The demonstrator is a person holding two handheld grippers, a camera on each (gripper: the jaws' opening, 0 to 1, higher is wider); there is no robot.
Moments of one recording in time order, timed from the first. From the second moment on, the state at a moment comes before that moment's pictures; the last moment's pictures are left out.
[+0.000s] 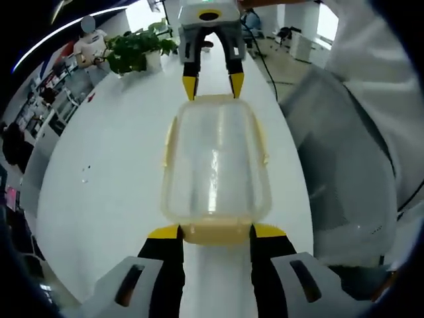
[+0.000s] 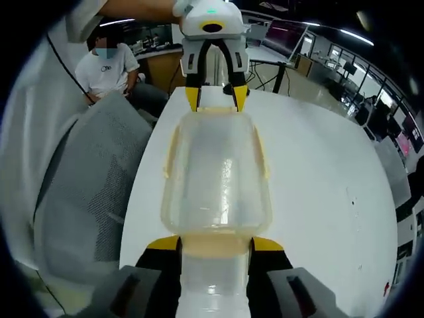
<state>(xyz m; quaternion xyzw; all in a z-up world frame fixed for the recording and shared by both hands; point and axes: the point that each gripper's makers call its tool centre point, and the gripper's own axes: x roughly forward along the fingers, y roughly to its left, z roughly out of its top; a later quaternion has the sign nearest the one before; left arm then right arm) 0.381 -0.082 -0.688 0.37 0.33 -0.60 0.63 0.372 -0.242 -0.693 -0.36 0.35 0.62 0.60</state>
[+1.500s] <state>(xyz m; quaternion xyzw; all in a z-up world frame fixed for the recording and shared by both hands) 0.388 -0.178 -0.737 0.38 0.35 -0.60 0.62 0.376 -0.339 -0.735 -0.37 0.37 0.61 0.60</state>
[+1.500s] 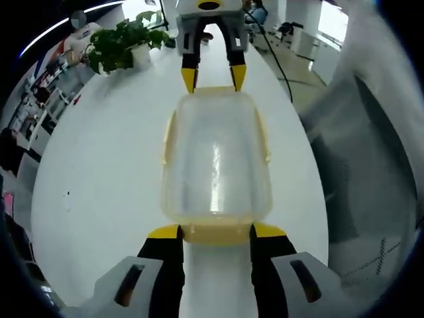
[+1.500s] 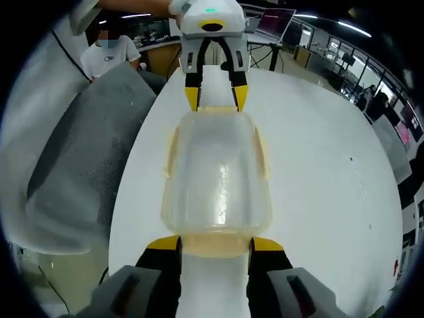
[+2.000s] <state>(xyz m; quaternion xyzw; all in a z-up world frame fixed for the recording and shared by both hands) 0.384 -0.179 -0.745 0.38 0.36 -0.60 0.60 0.371 -0.340 -0.748 -0.37 0.38 0.61 0.59</state>
